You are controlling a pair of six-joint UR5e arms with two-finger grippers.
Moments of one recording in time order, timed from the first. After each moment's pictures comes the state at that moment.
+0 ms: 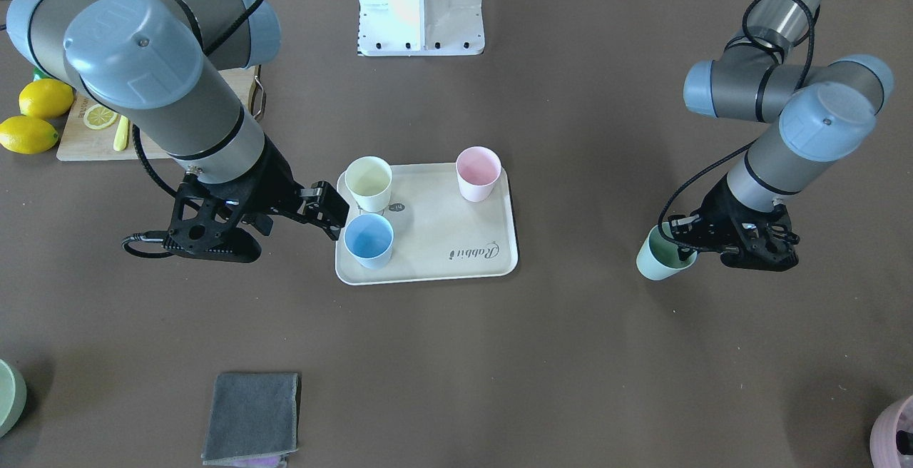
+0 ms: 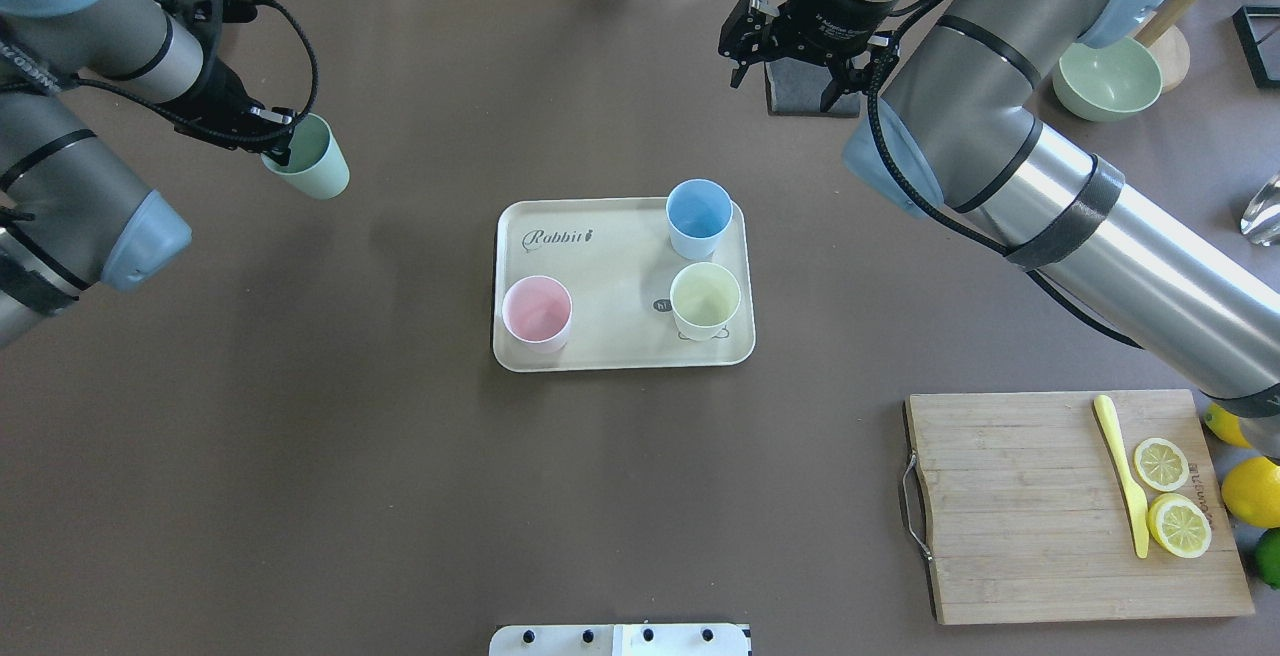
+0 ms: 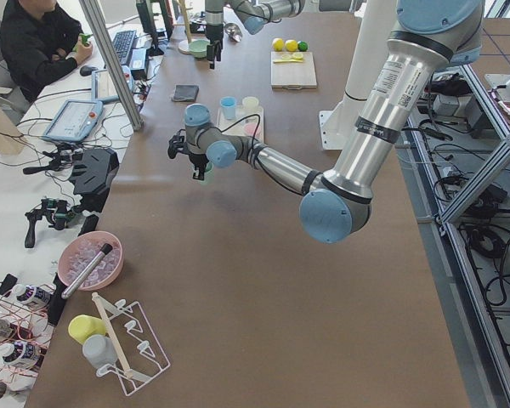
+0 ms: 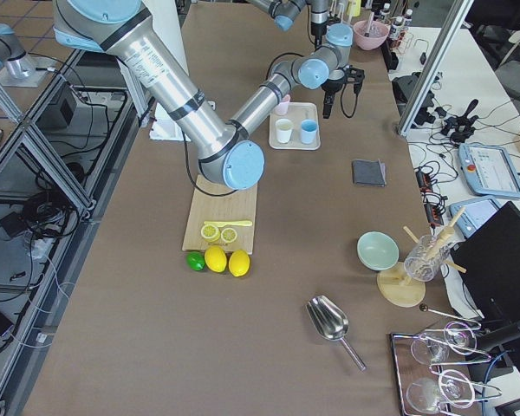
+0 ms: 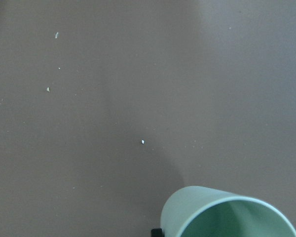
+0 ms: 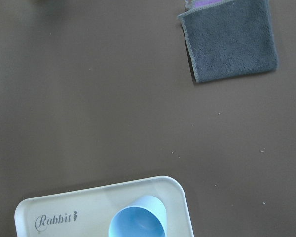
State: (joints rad) left arm -0.99 -2.03 -1.55 -1.83 -2.17 -0.79; right arm 0.92 -0.81 1.58 -1.59 2.21 1.13
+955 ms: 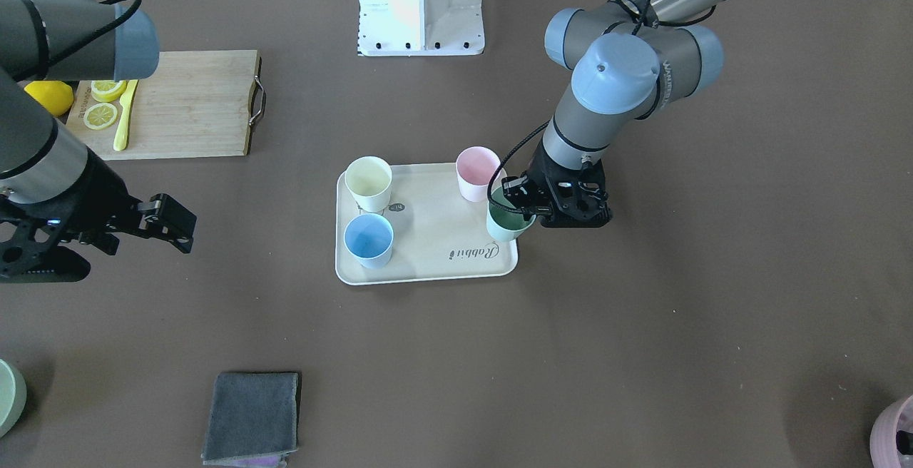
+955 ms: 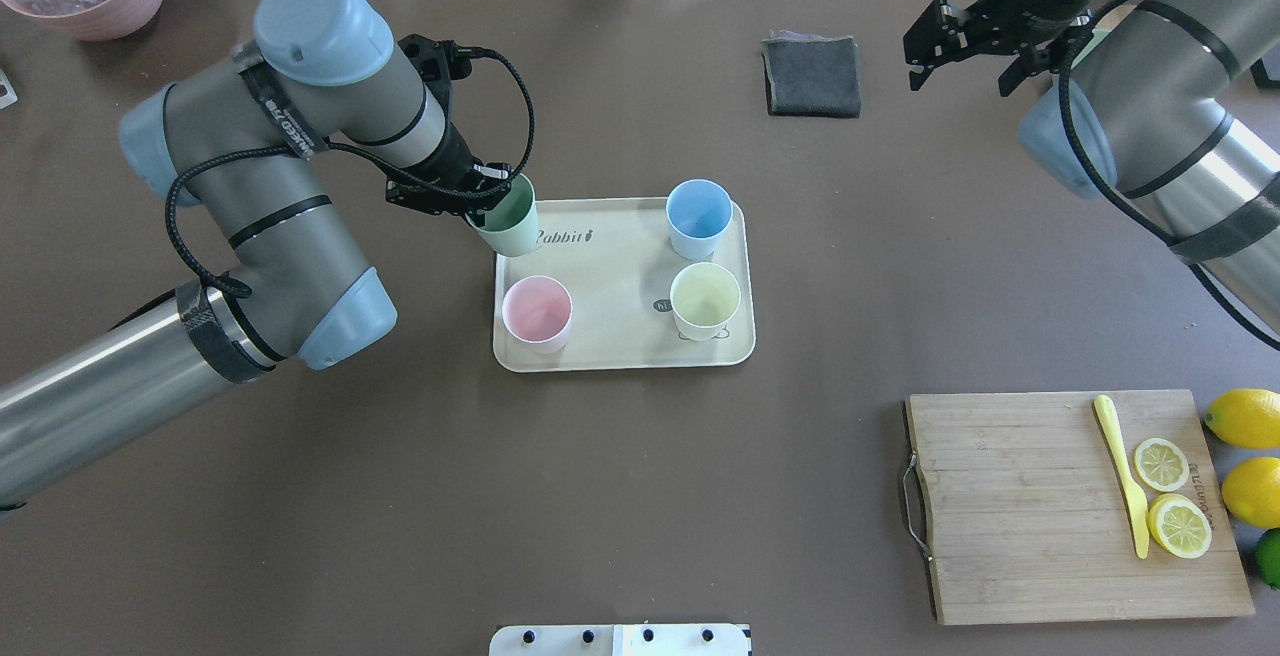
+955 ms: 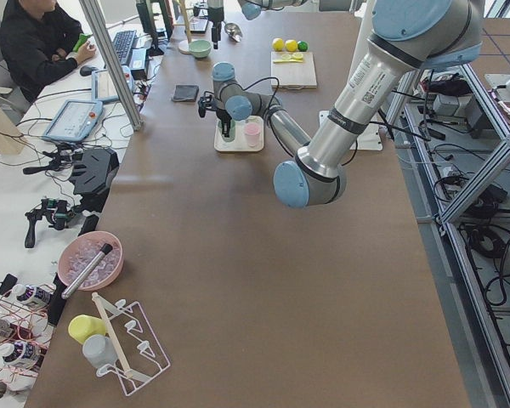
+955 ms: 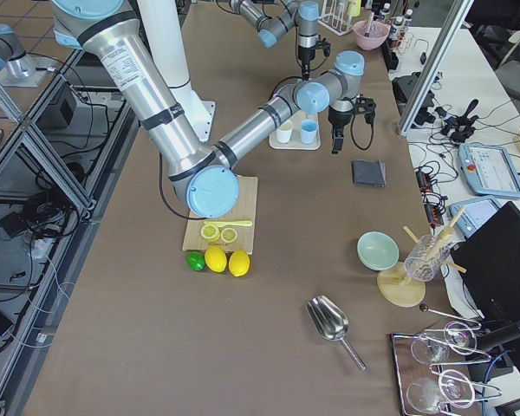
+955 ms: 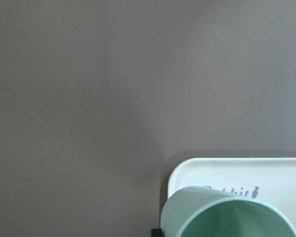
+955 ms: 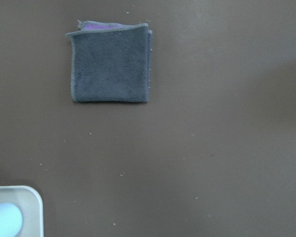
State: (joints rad) left arm -0.73 -2.24 -1.56 -1.72 -2.07 -1.11; right arm 1.08 -1.03 1.68 -1.68 2.23 0.73
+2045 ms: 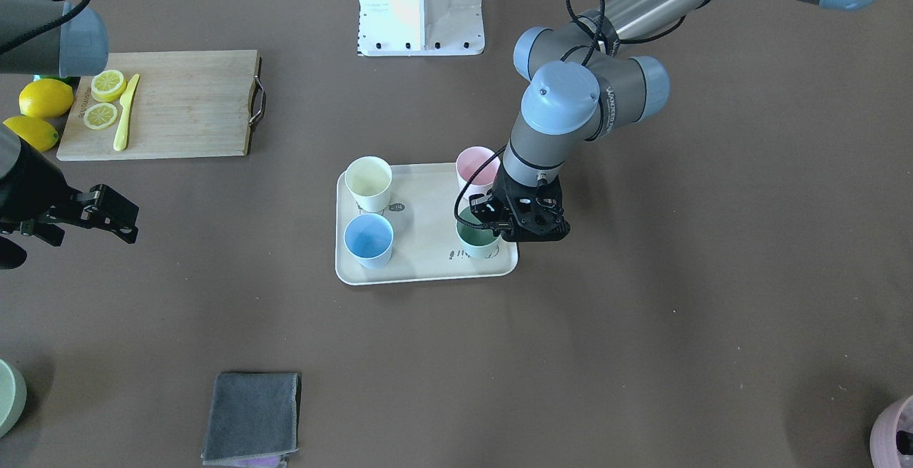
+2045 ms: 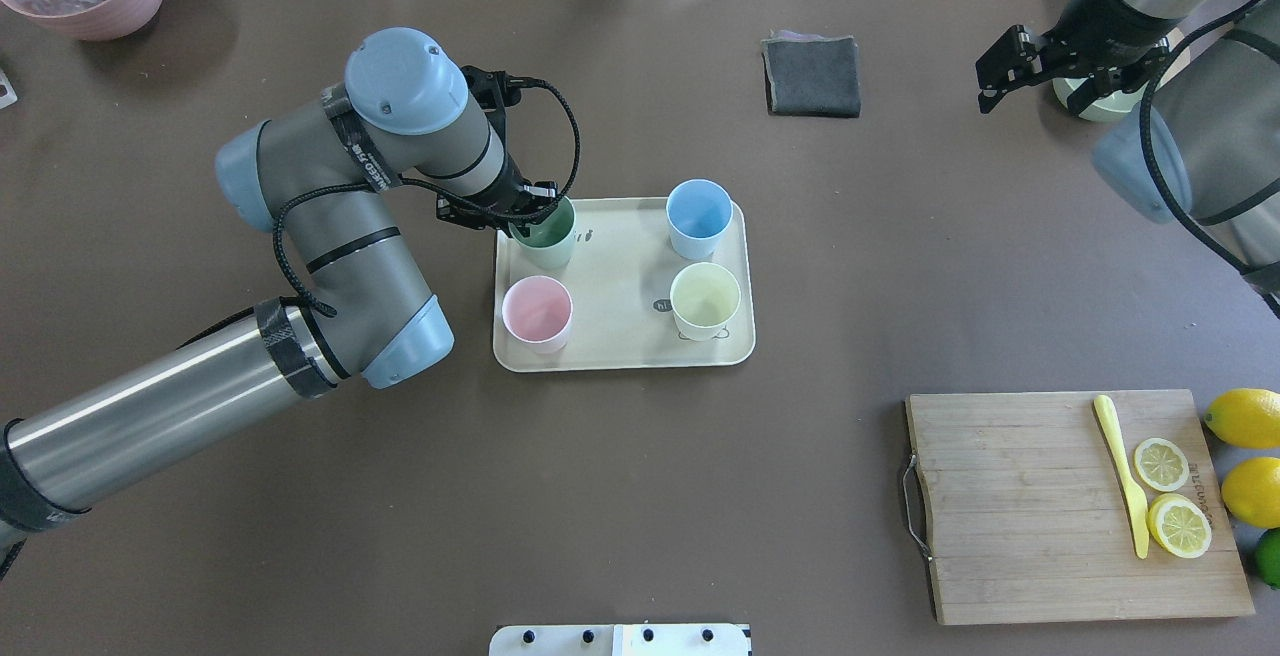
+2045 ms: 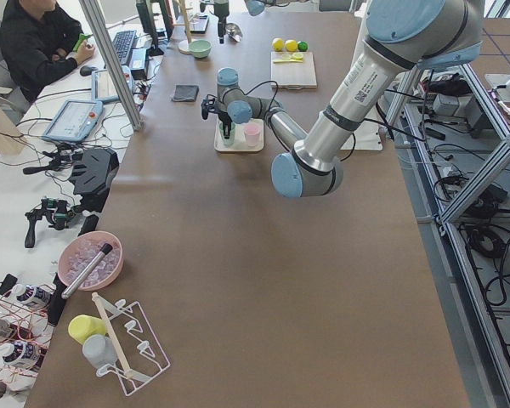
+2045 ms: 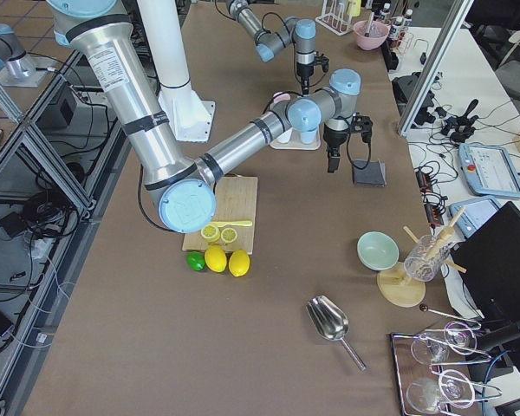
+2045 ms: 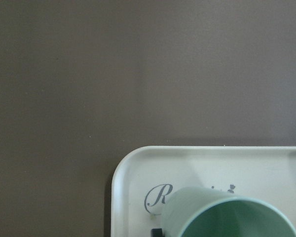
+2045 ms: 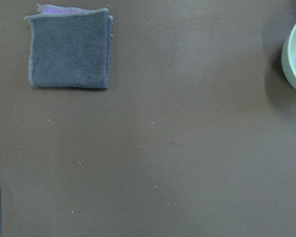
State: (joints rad) left arm -0.67 -2.31 -1.42 -1.83 -1.97 -1.18; right arm 1.11 -1.13 1.73 -1.67 2.23 0.67
